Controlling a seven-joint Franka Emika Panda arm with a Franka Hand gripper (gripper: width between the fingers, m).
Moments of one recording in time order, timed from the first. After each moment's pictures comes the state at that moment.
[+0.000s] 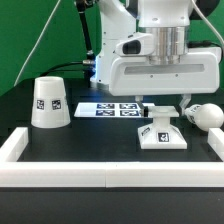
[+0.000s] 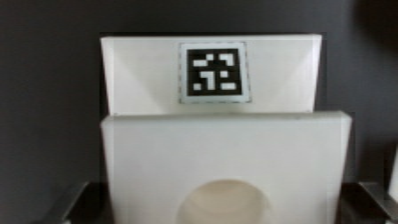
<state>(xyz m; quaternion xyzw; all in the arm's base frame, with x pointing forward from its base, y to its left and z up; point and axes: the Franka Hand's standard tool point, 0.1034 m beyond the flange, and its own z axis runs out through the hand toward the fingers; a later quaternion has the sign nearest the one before) 0.511 0.061 0.049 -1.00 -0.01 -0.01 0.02</state>
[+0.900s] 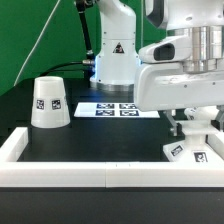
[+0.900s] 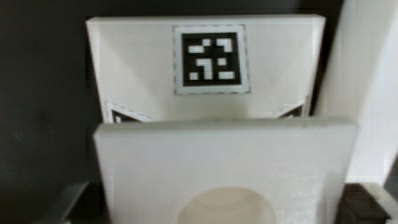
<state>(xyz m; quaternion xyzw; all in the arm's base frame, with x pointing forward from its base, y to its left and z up) 0.594 0.100 0.050 -1.00 -0.04 -0.07 0.03</state>
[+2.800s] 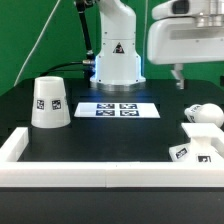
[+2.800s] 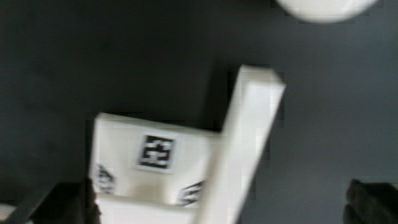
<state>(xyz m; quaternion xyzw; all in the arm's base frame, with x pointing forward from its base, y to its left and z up) 0.505 0.138 0.108 -0.99 -0.15 -0.06 0.00</state>
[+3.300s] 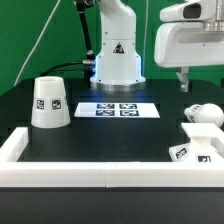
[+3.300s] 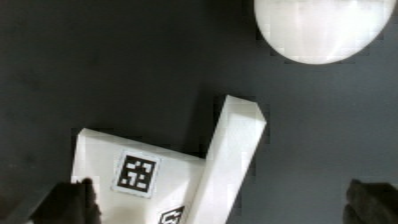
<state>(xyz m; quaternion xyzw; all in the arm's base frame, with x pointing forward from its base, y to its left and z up) 0.501 0.137 0.102 -0.99 -0.15 -0.04 0.00</state>
